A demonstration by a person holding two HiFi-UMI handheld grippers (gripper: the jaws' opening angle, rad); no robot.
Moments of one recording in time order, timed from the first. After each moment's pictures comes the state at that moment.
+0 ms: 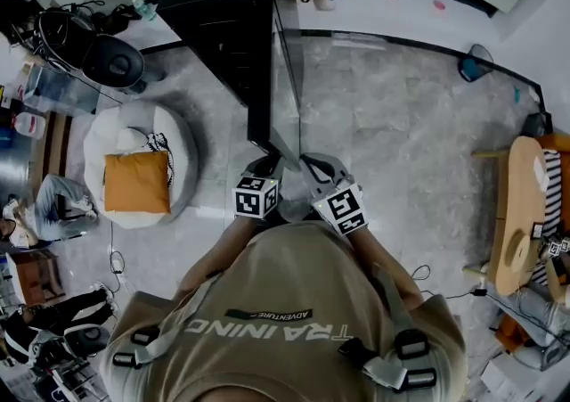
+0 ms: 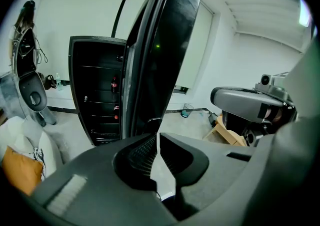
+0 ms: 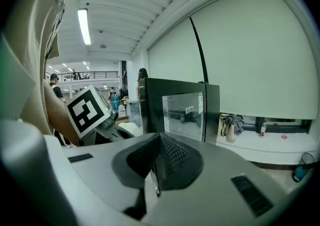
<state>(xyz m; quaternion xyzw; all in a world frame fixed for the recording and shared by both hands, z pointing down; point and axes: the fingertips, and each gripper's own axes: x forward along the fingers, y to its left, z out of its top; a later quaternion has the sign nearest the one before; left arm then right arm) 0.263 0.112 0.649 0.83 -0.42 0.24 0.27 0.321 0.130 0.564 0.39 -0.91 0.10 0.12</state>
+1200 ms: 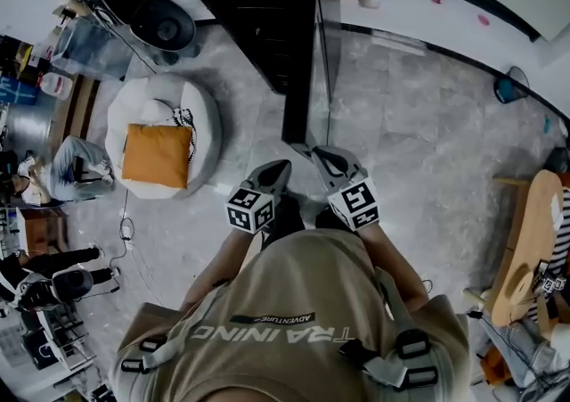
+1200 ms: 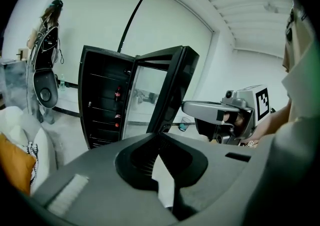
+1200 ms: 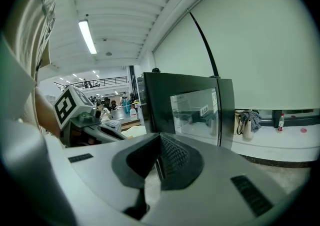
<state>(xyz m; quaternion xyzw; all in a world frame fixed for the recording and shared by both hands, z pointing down) 0.231 0.136 0.609 0.85 -0.43 0.16 0.27 0.296 0.109 0.566 0.33 -0.93 0.12 0.10</state>
